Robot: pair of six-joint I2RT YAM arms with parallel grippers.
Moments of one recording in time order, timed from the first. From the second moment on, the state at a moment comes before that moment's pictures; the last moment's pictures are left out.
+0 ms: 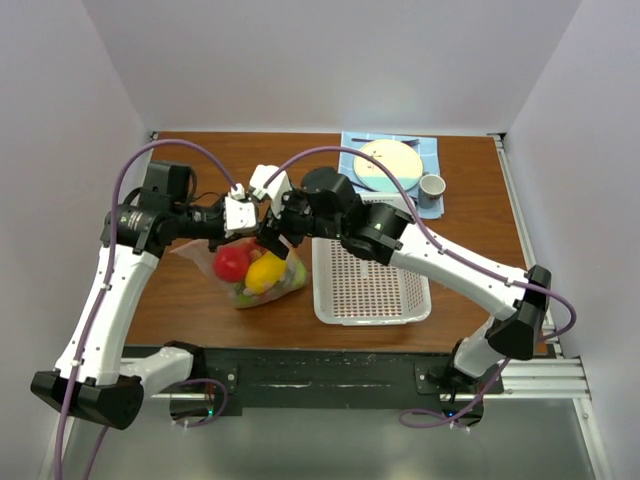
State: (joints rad) left arm -0.22 1.12 1.37 -1.09 0.83 1.04; right arm 1.04 1.57 1.62 -0.42 -0.11 -0.17
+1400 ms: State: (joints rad) left arm -0.23 0.97 1.50 -1.28 0.85 1.00; right arm 0.84 1.33 1.07 0.27 -0.68 0.21
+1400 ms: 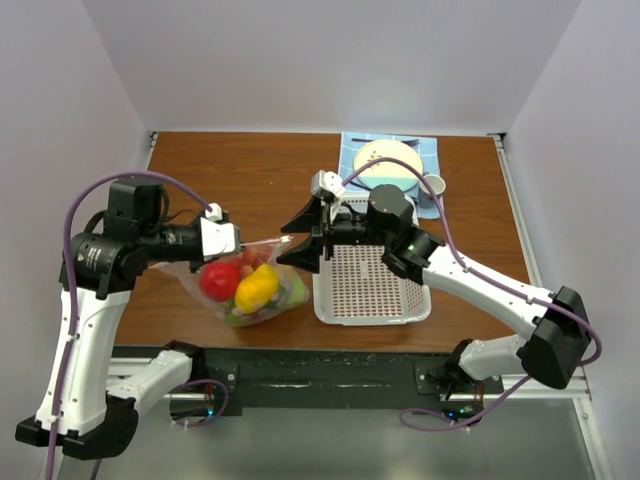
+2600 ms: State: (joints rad) left arm -0.23 0.98 1.42 -0.99 0.96 0.74; right arm 0.84 1.44 1.16 0.30 -0.76 0.30
